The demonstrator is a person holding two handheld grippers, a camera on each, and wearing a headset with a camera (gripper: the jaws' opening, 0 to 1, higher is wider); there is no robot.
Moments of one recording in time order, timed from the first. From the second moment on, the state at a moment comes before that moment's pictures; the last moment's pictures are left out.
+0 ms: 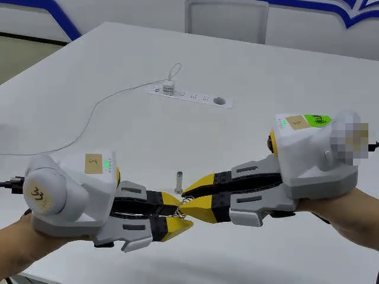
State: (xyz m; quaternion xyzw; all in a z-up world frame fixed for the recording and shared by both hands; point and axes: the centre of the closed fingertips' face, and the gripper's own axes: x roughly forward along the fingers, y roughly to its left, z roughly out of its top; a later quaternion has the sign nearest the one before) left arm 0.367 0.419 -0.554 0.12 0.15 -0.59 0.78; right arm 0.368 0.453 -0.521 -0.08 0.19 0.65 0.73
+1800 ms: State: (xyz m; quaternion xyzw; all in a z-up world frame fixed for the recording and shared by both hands) left arm 0.385 0.473 -0.588 0.03 0.19 -0.49 0.85; right arm 0.456 0.430 -0.514 -0.14 0.20 0.54 0.80
